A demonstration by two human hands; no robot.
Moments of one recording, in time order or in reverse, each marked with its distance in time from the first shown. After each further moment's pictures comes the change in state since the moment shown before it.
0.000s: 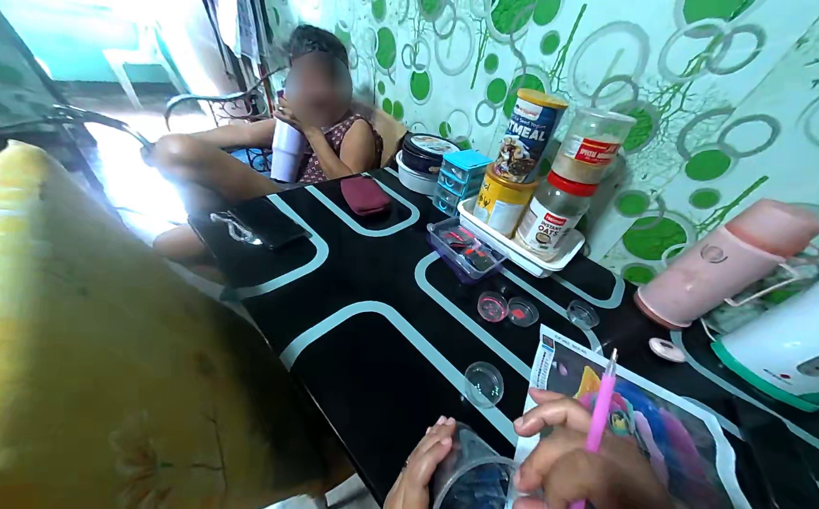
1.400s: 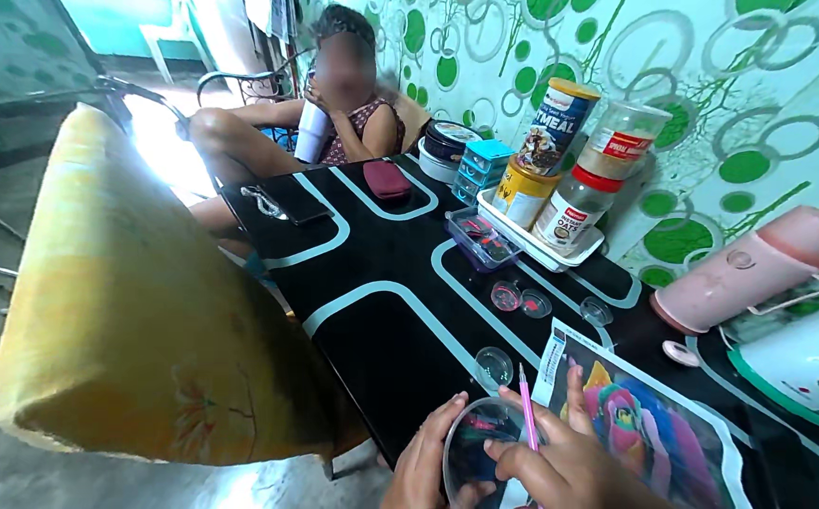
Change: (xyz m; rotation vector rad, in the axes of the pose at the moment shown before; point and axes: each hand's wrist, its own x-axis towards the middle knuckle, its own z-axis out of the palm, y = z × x) left_hand 0.004 0.006 -0.006 0.064 -0.088 -0.043; right_hand -0.004 -0.013 0.009 -0.337 -0.402 0.059
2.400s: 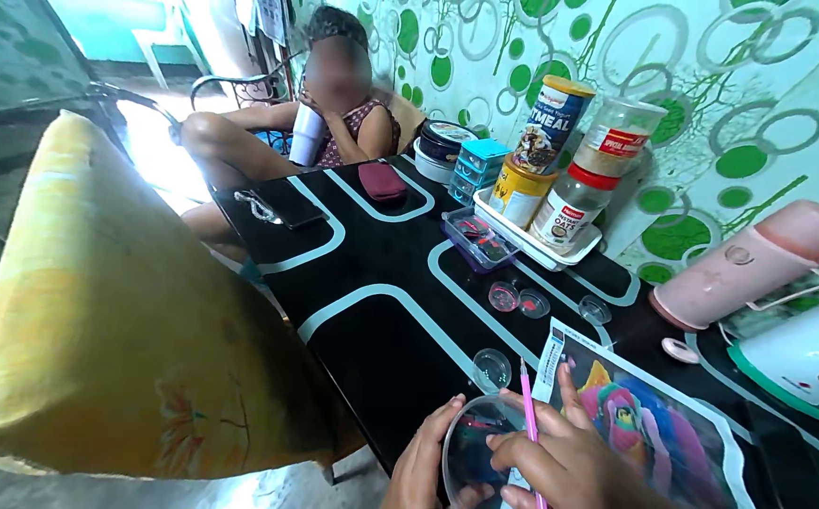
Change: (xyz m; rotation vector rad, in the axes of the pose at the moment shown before) left_hand 0.003 0.003 -0.001 -0.001 -0.011 -0.018; right_hand 0.002 0.004 0.000 -0.003 0.026 0.038
